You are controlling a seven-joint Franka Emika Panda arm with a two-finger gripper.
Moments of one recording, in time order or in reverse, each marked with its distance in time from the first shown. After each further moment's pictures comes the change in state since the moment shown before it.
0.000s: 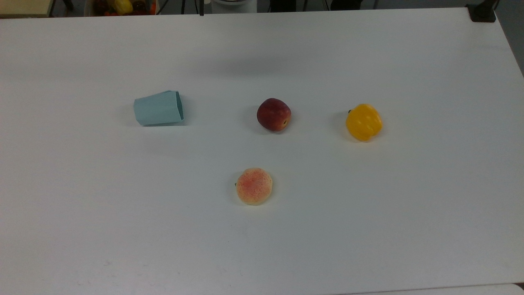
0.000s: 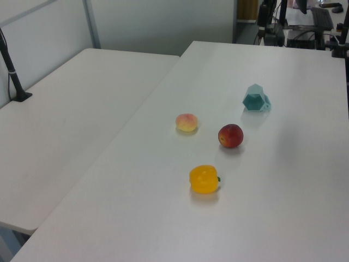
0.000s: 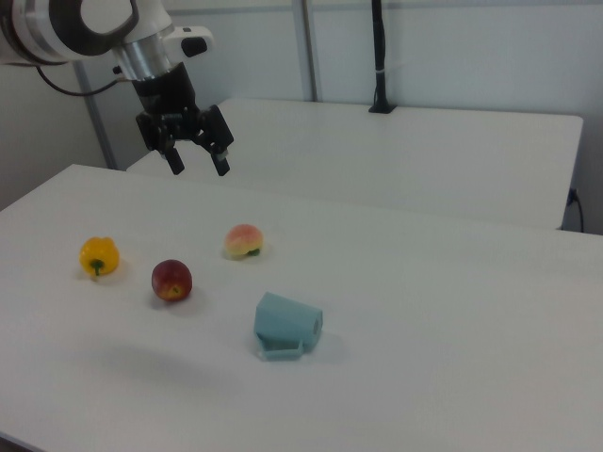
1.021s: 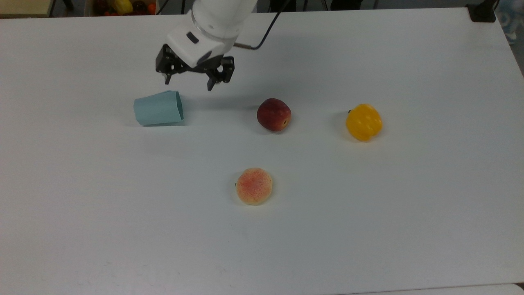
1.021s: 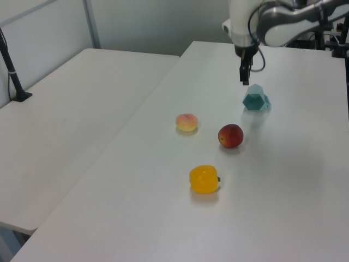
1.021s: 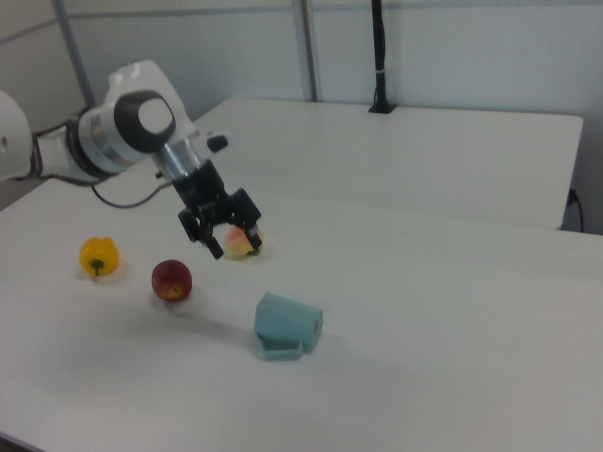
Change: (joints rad) arm 0.001 0.216 0.106 -0.179 -0.338 0.240 0.178
